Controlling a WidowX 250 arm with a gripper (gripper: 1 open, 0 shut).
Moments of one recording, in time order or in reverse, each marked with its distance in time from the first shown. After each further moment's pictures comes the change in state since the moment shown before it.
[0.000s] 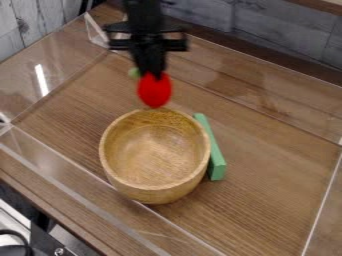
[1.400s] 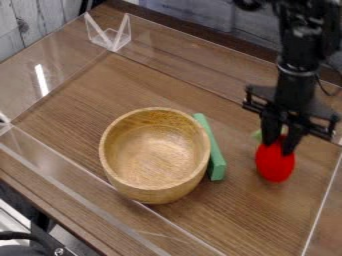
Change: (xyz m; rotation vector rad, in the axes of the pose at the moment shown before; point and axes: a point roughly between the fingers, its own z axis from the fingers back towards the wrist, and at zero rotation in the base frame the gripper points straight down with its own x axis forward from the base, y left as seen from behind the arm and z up) arm -0.028 -0.145 -0.073 0.057 0.076 -0.289
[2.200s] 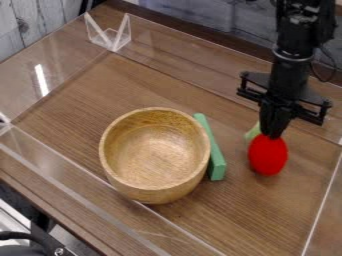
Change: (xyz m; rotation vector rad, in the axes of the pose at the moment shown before) arm 0.014 0.020 0.008 0.032 0.021 -0.025
